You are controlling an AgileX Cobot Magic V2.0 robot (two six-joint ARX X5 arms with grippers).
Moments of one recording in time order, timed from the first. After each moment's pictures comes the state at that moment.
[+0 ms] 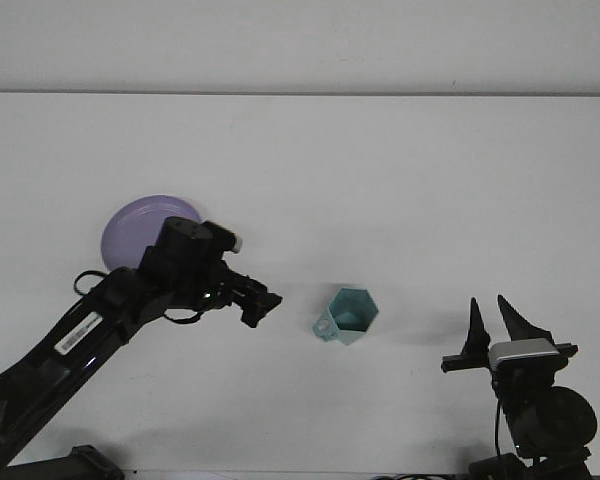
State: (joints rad) left arm -0.56 1.37 1.26 -0.61 0.42 -0.15; right arm 0.23 0.24 0.46 -0.30 0.11 0.00
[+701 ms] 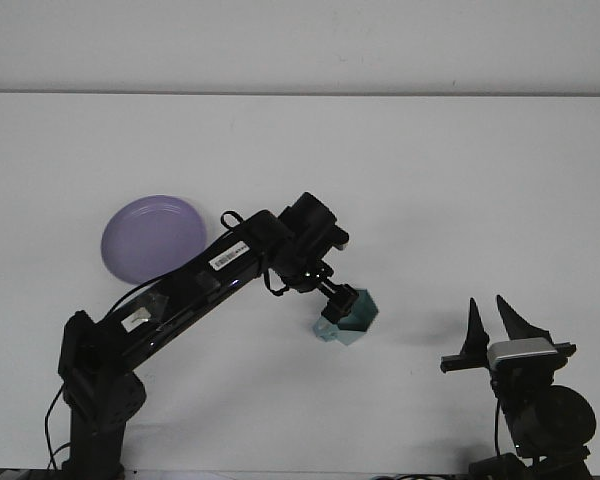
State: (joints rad) left arm -0.77 1.99 1.84 -0.92 0.34 -0.02; right arm 0.23 0.24 0.46 -0.30 0.11 0.00
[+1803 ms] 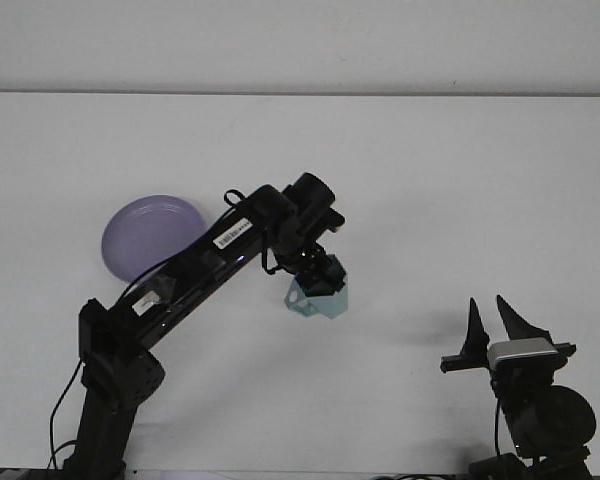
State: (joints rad) left arm -0.70 2.10 2.09 -1.15 0.23 0.04; right arm 0.23 0.24 0.46 -0.30 0.11 0.00
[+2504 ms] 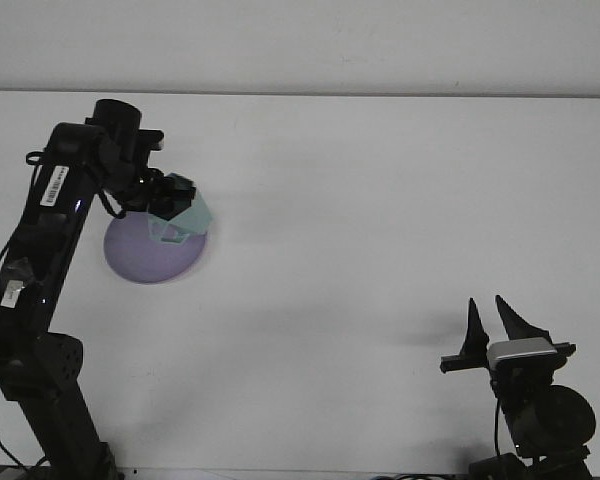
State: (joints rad) left arm -0.09 1.93 2.09 -1.27 0.19 0.06; right arm 0.23 0.24 0.46 -0.30 0.11 0.00
